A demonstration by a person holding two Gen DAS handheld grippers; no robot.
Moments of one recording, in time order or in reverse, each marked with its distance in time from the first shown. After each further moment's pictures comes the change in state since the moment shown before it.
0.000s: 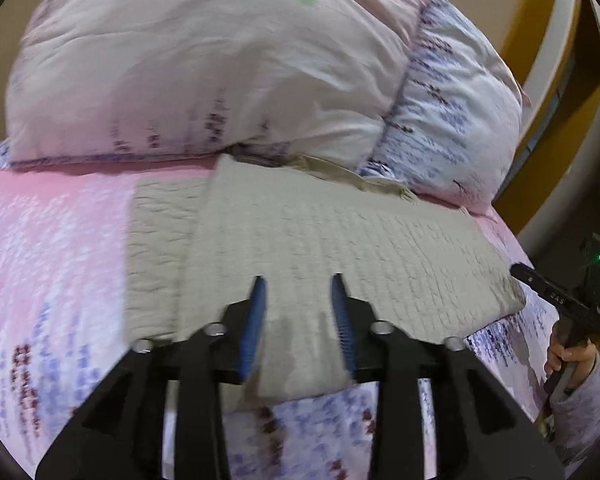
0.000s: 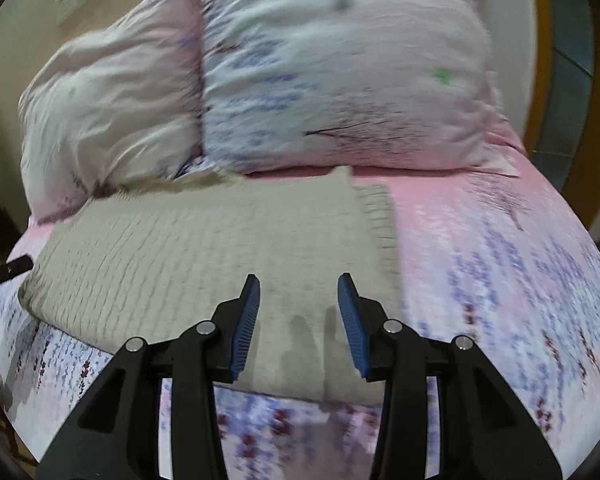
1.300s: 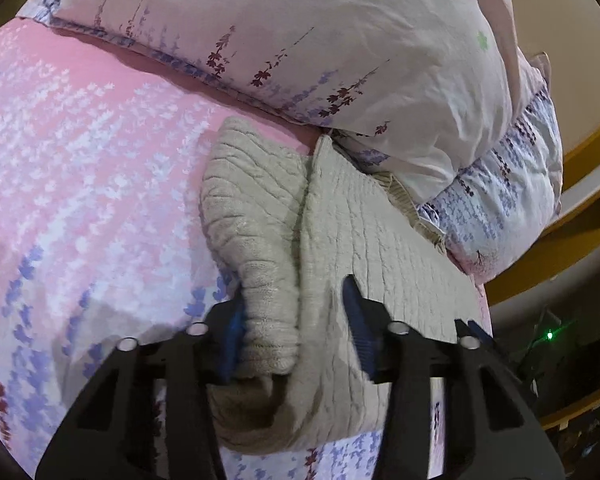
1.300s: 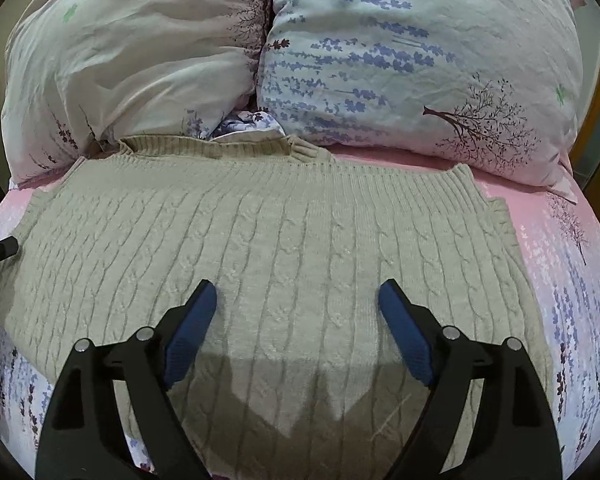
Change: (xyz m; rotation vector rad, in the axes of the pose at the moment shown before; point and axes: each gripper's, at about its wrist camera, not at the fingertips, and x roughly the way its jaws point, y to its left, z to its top) left arm 0.024 0.096 -0.001 -0.440 0.064 -0.085; right arm 0.082 0.094 0.025 -0.098 0.132 -0.049
